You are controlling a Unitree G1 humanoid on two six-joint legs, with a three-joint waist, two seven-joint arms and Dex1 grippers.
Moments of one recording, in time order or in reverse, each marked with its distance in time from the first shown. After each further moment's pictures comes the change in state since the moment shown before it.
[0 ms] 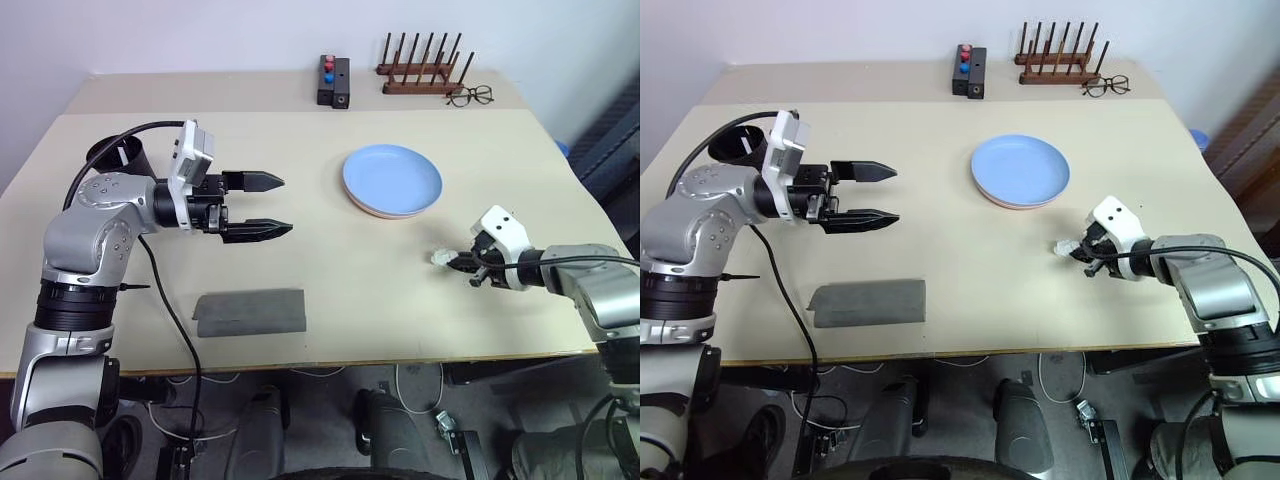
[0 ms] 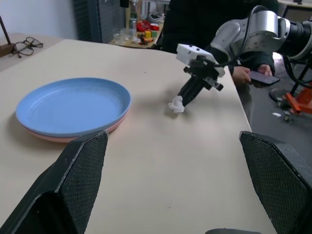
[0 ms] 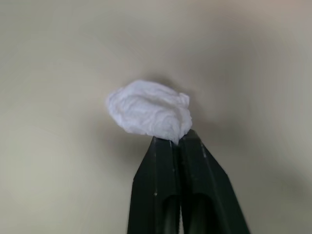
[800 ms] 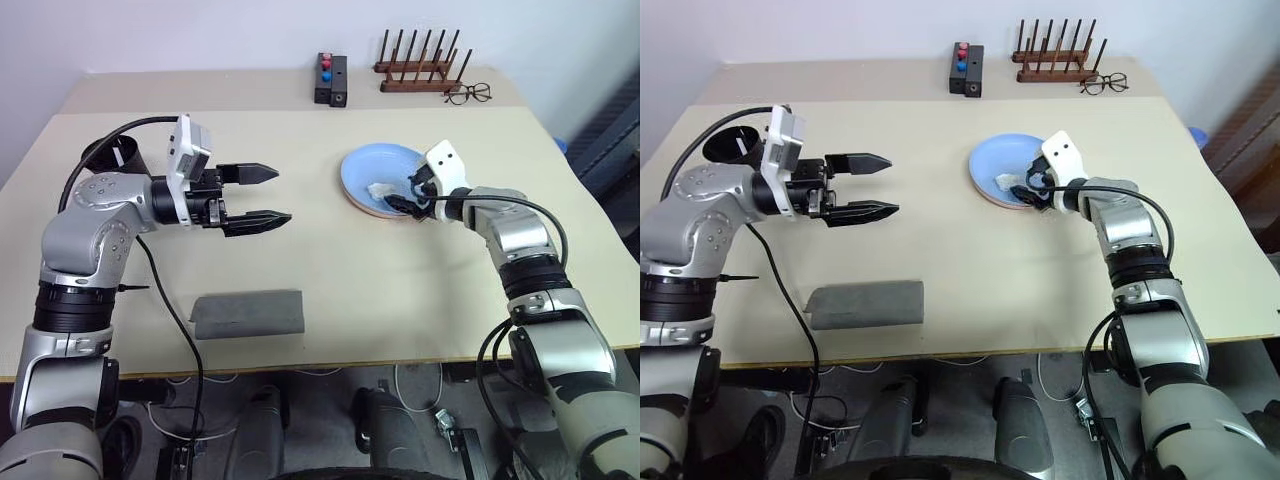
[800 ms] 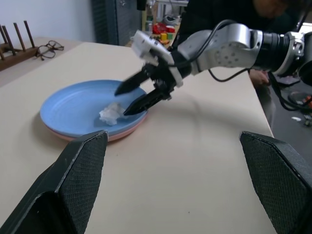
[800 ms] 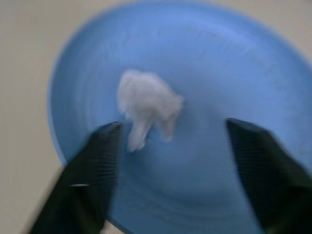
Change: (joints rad) left arm 0.020 0.000 0.030 -0.015 -0.011 -0.011 0.079; right arm -0.461 0.367 0.003 0.610 -0.123 -0.415 -0.207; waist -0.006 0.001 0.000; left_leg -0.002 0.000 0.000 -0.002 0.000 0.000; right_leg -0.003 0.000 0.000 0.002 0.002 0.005
